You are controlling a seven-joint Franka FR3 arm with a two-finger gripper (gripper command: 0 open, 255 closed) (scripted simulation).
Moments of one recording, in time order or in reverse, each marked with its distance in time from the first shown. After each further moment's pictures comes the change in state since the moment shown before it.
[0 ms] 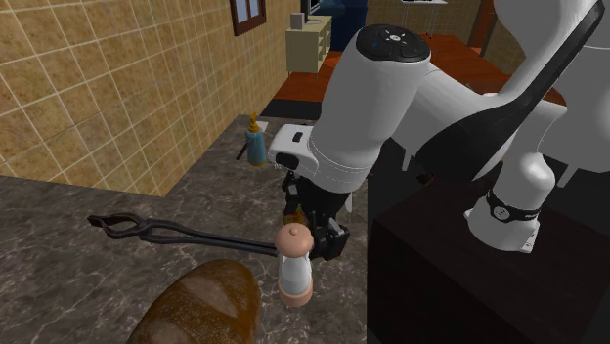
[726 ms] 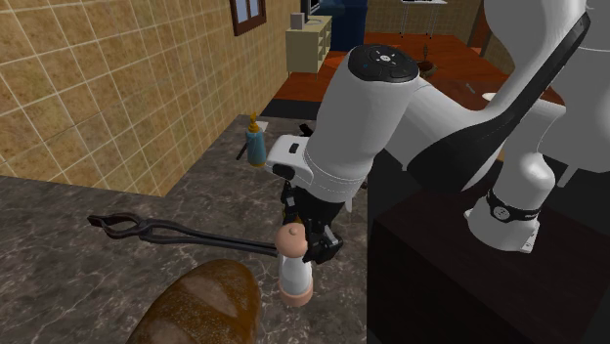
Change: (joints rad) arm -0.006 0.032 -0.005 -0.007 -0.006 0.041 0.004
